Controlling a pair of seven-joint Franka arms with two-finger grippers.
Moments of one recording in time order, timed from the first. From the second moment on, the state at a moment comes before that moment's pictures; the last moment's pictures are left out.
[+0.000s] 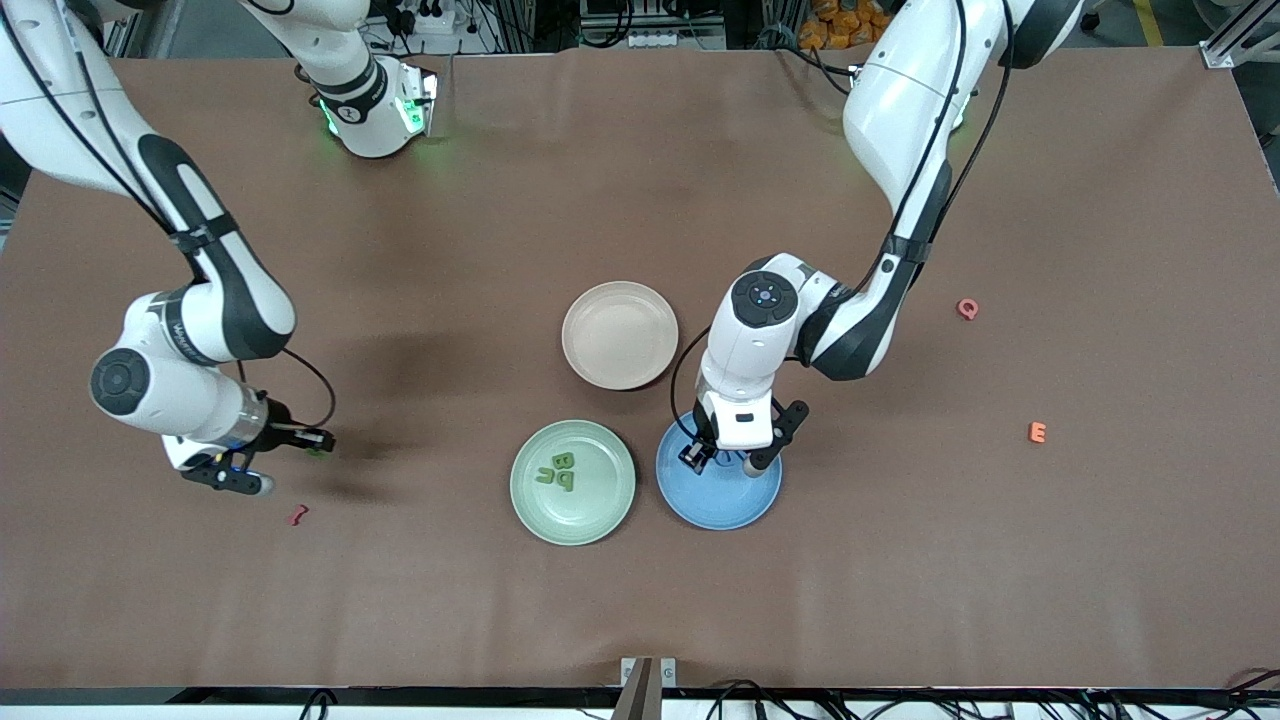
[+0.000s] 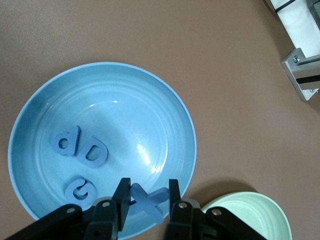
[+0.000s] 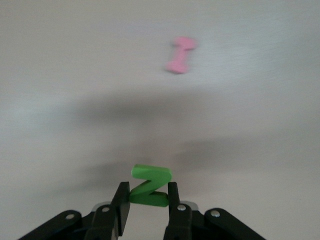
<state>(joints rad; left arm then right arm) -0.59 0.78 -0.02 -1.44 0.13 2.56 -1.57 -0.40 0.62 0.46 -1.79 -0.23 2.32 0.41</state>
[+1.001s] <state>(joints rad) -0.46 0.71 -0.01 -1.52 0.15 2.45 -1.13 0.12 0.78 0.42 -1.44 -0.23 2.26 1.19</state>
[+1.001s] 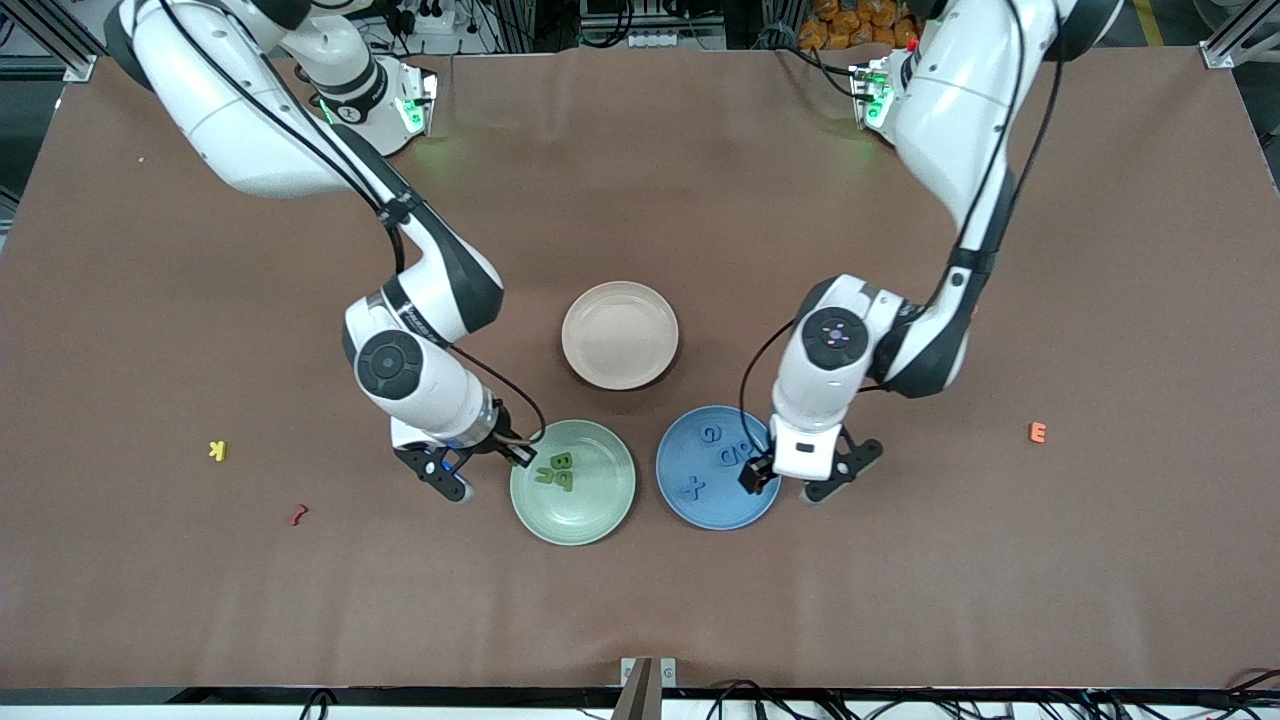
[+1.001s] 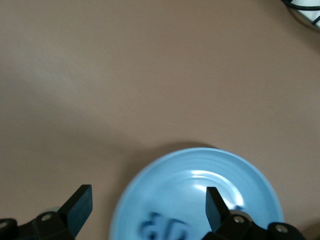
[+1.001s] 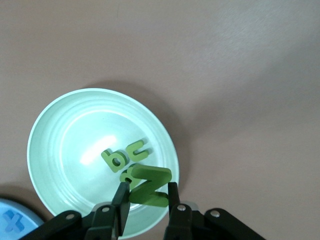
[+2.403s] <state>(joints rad) 0.07 0.06 -0.20 -2.07 0.04 2.10 -0.10 0.17 0.74 0.37 -1.23 -0.23 1.96 1.07</state>
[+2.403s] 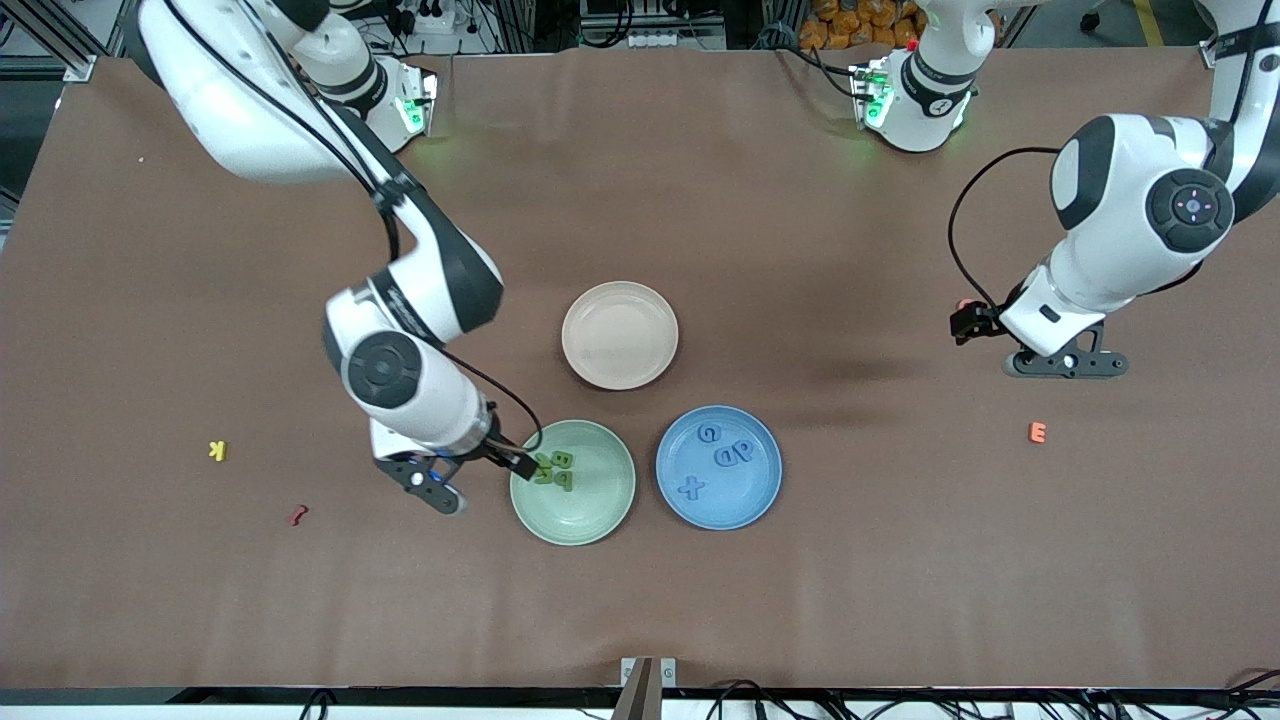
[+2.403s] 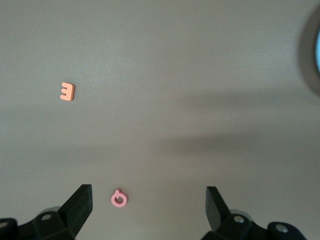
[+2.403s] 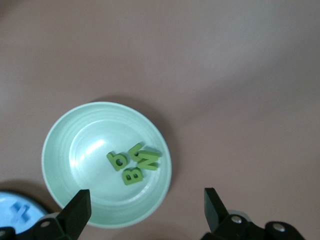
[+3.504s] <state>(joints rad) -0.07 0.00 -0.08 -1.62 -0.01 1.63 -0.13 -0.09 0.17 0.17 -1.35 -0.05 1.46 0.08</state>
